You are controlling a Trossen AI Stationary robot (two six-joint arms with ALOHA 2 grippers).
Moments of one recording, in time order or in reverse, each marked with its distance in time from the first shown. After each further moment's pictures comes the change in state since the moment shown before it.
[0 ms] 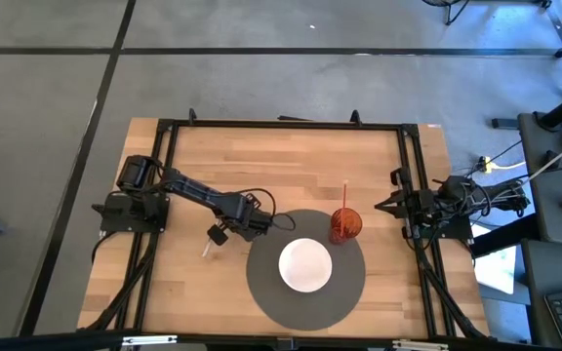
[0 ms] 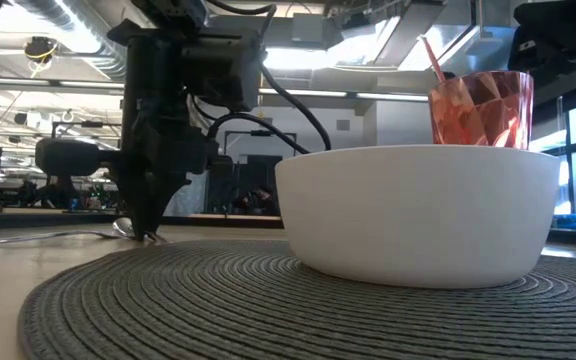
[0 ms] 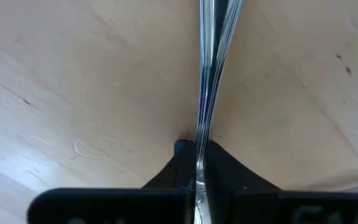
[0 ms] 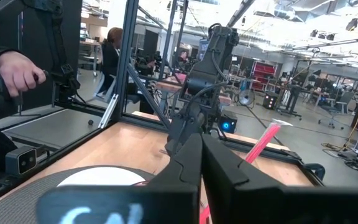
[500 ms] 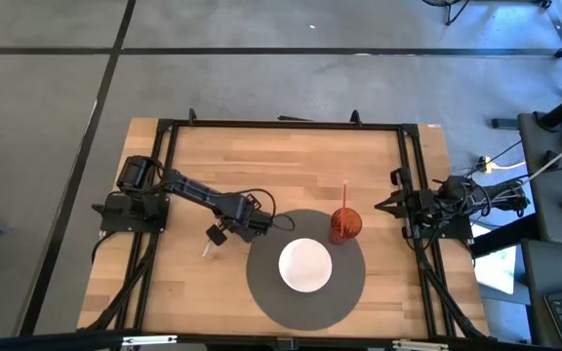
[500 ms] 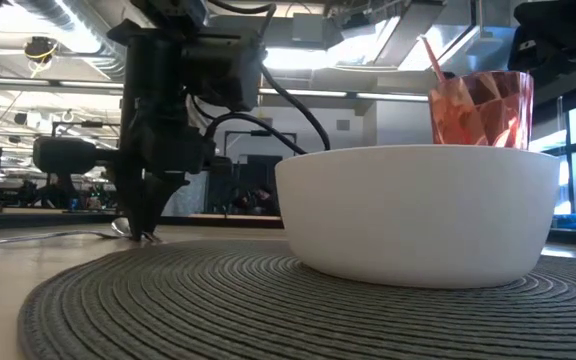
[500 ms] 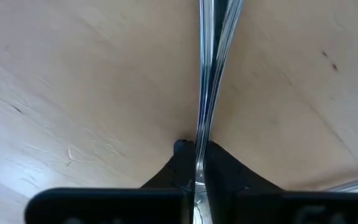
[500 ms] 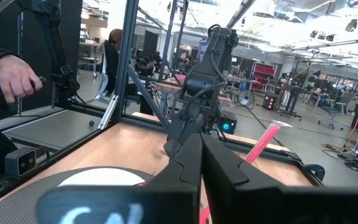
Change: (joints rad) left arm -0.008 0.016 0.000 0.009 0.032 0.026; right arm 0.000 0.000 0.000 0.003 0.000 0.000
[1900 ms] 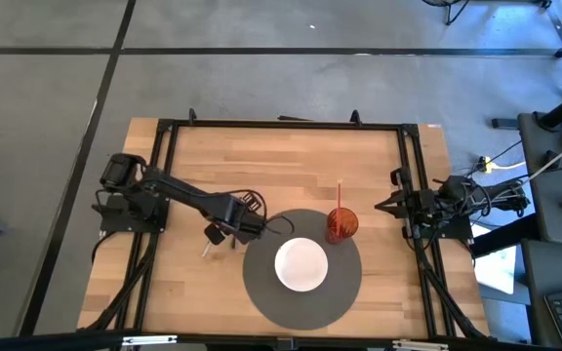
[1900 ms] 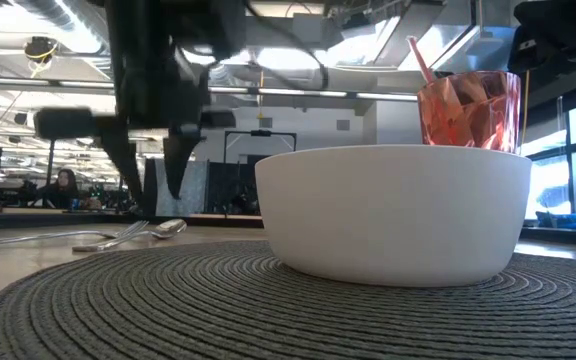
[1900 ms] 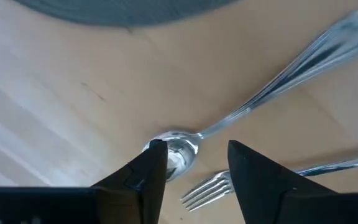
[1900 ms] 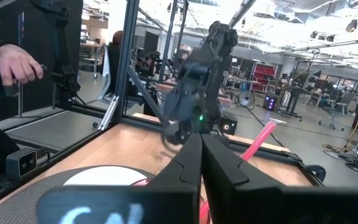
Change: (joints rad) left arm -0.062 -0.160 -0.002 -0.023 -0.113 0.006; right arm 0.000 0.000 0.000 0.004 0.000 0.003
